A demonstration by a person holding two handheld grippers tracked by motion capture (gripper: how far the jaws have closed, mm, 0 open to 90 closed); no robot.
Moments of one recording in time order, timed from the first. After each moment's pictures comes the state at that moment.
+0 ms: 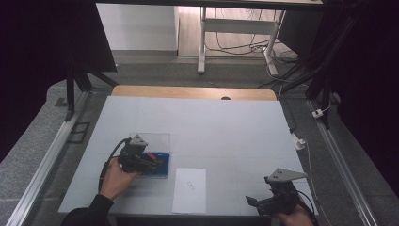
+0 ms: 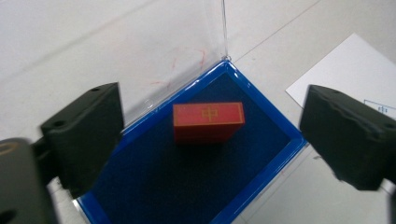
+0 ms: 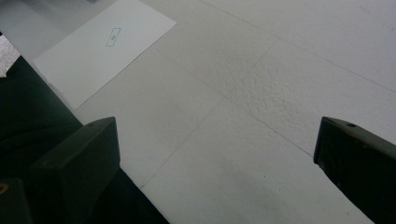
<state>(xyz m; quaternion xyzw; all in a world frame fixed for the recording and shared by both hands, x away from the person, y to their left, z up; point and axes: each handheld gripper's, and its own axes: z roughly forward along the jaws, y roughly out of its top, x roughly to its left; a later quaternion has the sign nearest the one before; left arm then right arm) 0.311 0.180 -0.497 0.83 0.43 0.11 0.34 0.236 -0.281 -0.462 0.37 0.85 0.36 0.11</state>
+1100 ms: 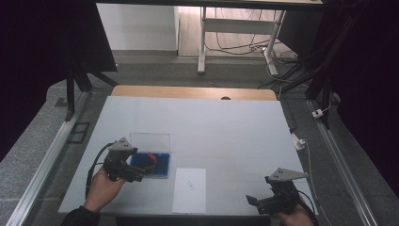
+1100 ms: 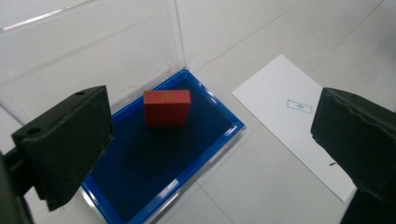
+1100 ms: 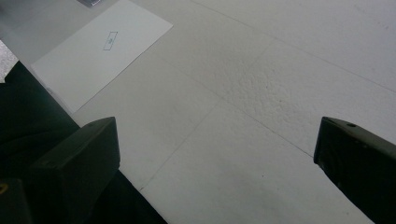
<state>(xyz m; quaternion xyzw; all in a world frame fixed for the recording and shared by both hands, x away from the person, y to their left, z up) 0.270 0.206 -0.470 0.81 0.41 0.08 0.42 0.236 -0.282 -0.462 0.38 0.84 0.36 0.11</state>
